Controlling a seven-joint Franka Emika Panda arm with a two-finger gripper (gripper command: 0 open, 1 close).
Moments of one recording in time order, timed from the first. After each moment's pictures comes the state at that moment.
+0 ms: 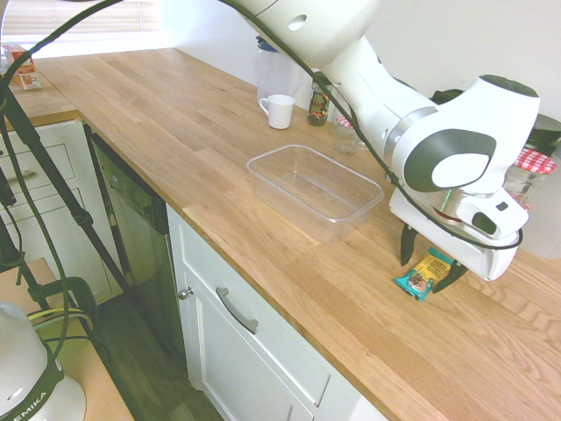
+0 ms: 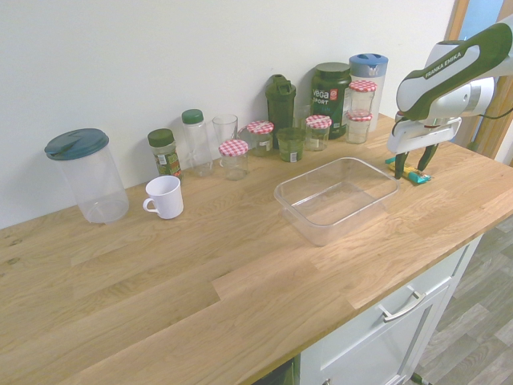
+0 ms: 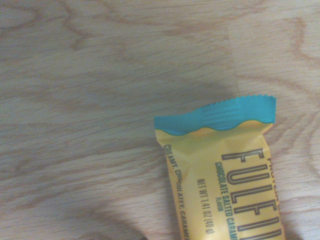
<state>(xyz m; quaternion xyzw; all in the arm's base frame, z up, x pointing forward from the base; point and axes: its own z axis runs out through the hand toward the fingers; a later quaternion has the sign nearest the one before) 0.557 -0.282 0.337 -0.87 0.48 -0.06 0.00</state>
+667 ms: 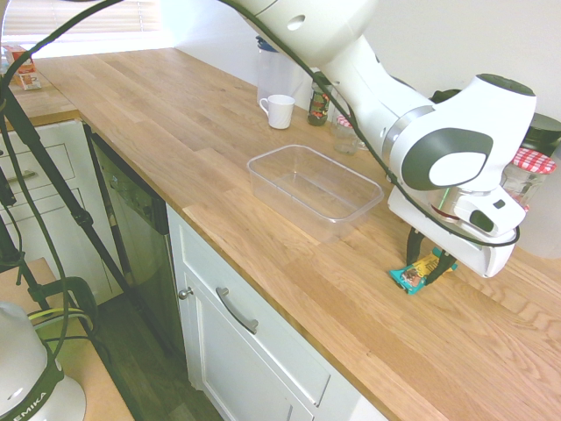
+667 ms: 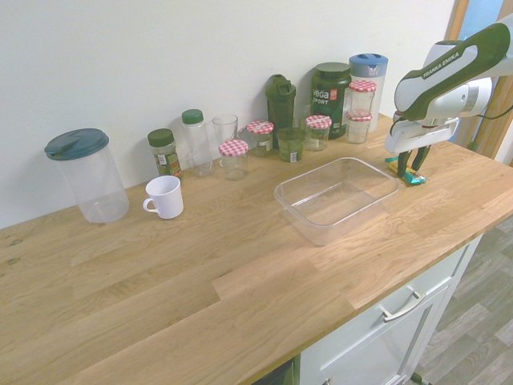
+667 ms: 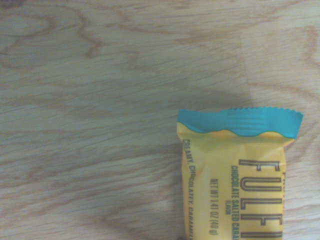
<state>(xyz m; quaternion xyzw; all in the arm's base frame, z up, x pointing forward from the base) 0.560 -0.279 0.339 -0.88 0.48 -0.06 0.00</state>
